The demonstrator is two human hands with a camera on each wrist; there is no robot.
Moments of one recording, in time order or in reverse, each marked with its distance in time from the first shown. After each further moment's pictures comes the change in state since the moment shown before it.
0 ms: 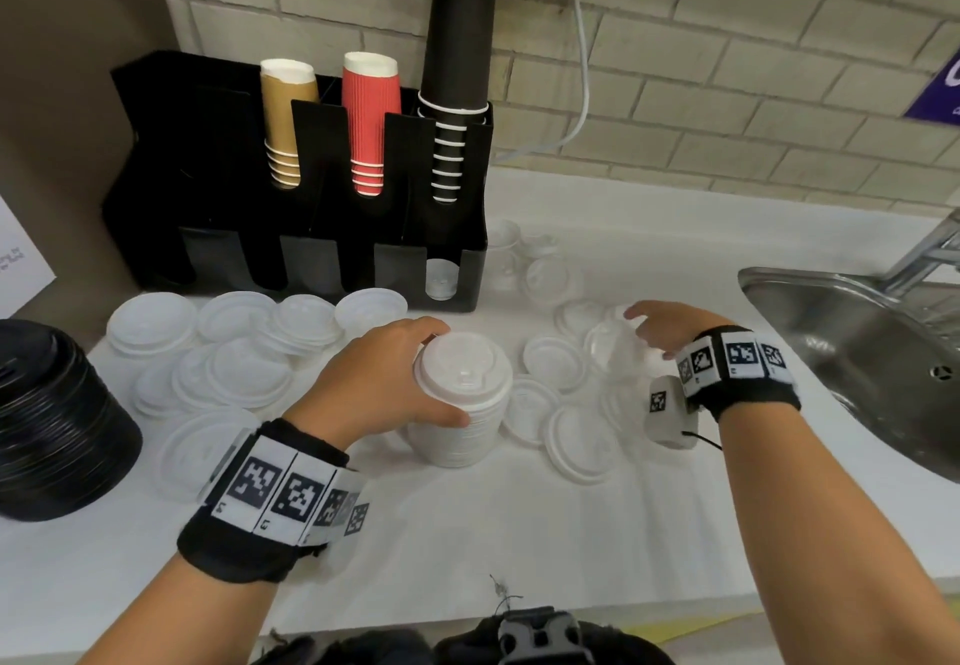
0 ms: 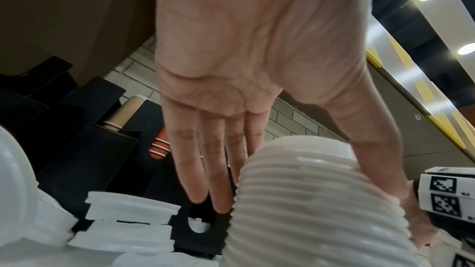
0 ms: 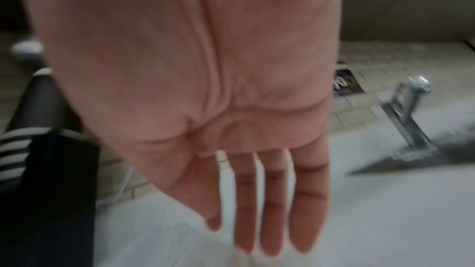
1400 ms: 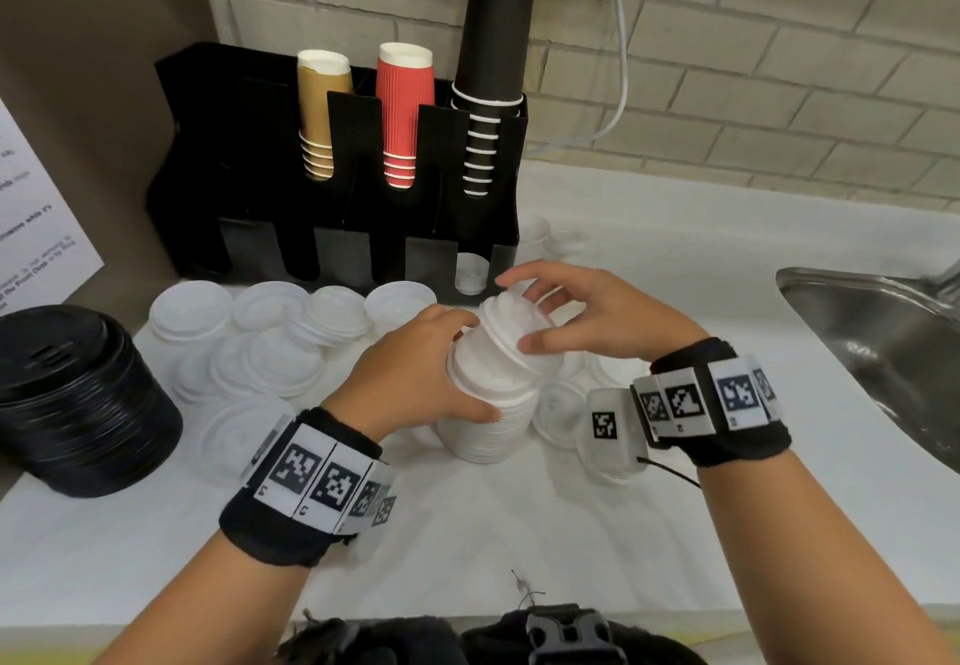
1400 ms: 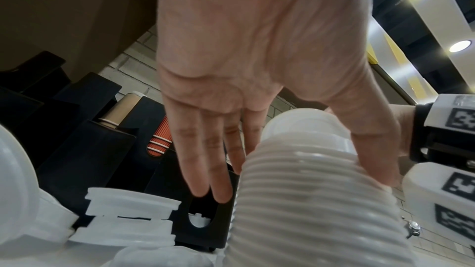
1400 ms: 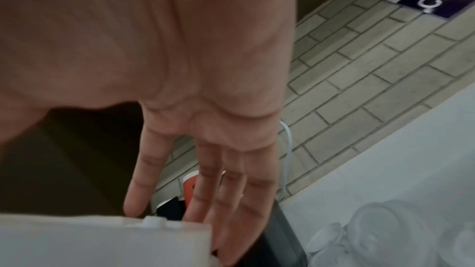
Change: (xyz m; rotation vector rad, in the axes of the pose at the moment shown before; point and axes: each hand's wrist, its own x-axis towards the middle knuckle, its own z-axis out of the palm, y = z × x) left_hand 0.004 -0.005 0.001 0.042 -0.019 0.004; right_hand -0.101 -0.106 0.025 0.307 -0.067 -0.806
